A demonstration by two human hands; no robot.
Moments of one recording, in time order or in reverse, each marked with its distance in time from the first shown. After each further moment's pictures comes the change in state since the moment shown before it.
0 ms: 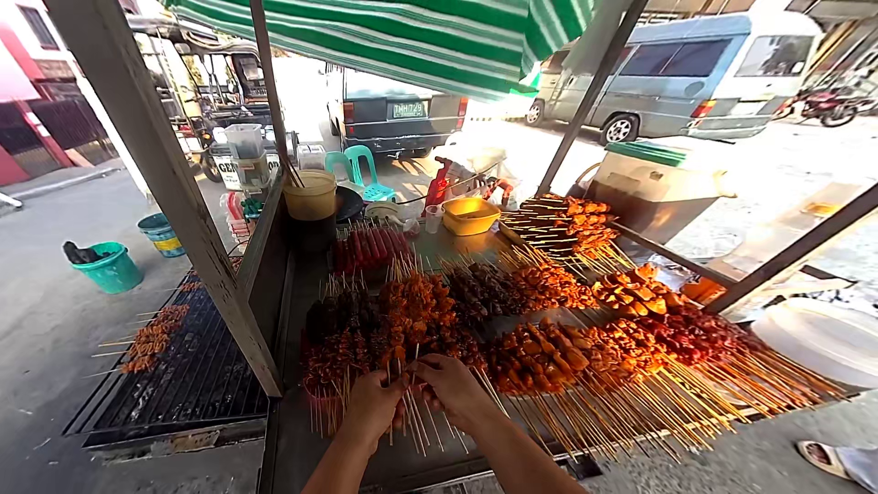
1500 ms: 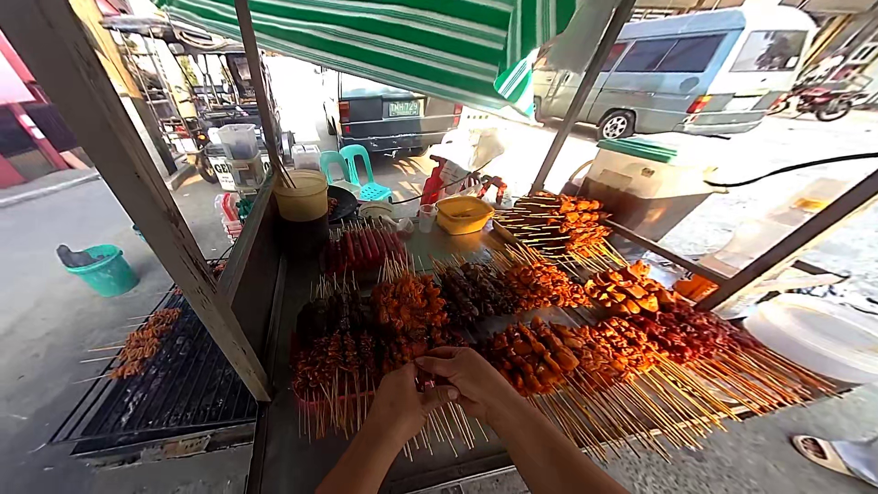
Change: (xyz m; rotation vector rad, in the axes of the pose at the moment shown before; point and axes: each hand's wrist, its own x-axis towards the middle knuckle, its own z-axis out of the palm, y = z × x) left_hand -0.002 0.030 0.037 0.437 -0.151 0.209; right_hand -0.008 -0.021 -0.036 0.227 -0.033 0.011
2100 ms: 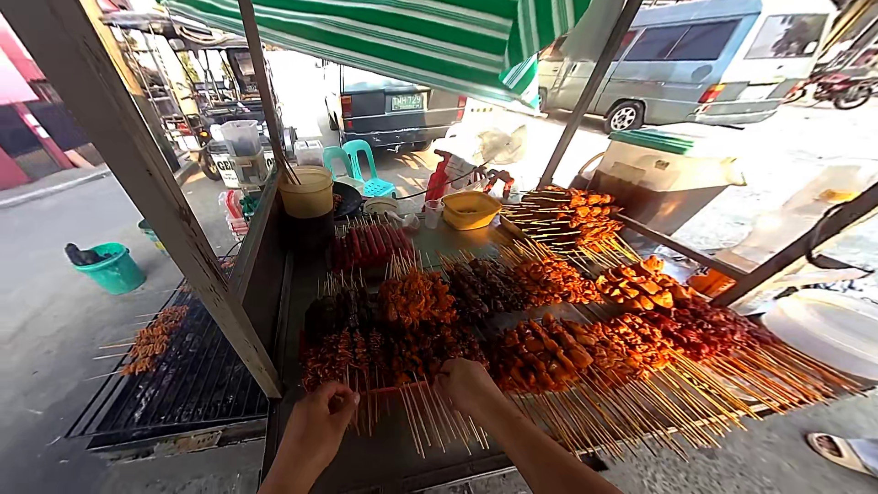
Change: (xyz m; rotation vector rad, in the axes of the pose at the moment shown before) left_hand -0.062 -0.075 -0.067 0.072 0.316 -0.139; right_hand 0.024 0.020 0.005 -1.148 0.042 0.154
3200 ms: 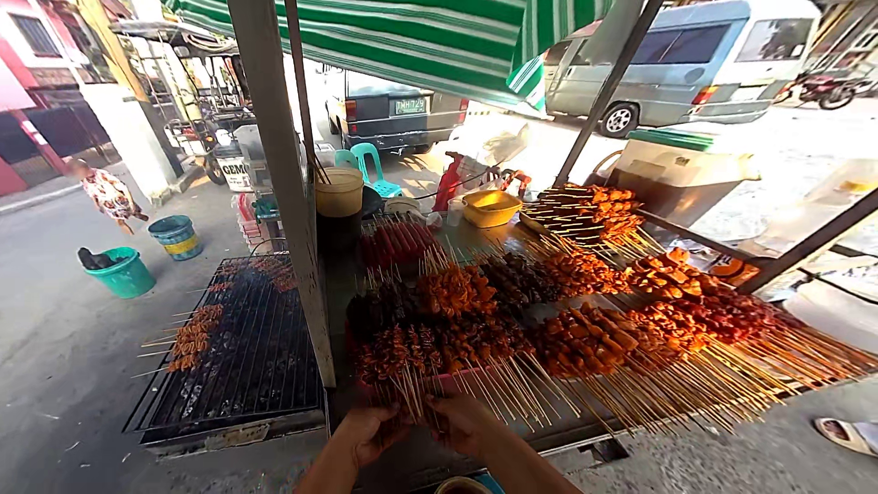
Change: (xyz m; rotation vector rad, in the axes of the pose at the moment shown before) left_hand 0.039 -0.081 0.011 -1.053 -0.300 -0.525; right_hand -0.013 -0.059 0.117 1.234 -0.186 0.217
